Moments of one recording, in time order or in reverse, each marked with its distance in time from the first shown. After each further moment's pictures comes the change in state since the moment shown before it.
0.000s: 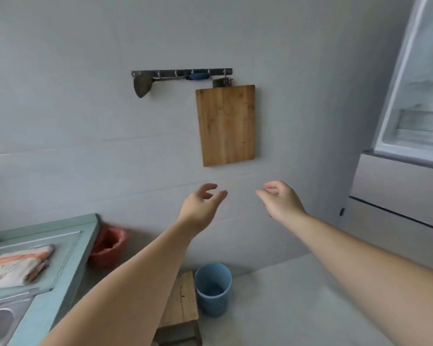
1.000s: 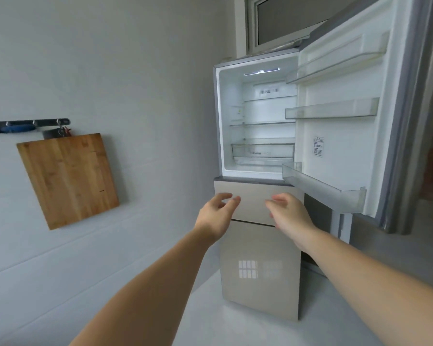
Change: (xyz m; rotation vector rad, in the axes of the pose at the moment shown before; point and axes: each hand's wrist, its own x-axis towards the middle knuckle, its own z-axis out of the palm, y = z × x) left_hand -0.092 0.220 0.317 -0.146 -0.538 0.308; right_hand -0.076 0.088 -0.373 -0.037 0.533 0.155
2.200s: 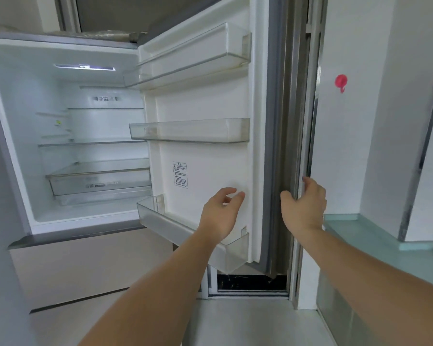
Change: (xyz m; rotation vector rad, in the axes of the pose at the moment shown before) left_hand 0.230 0.111 0.312 -0.226 -0.570 0.328; right_hand 0.192 0.076 -0.227 -0.339 1.060 0.046
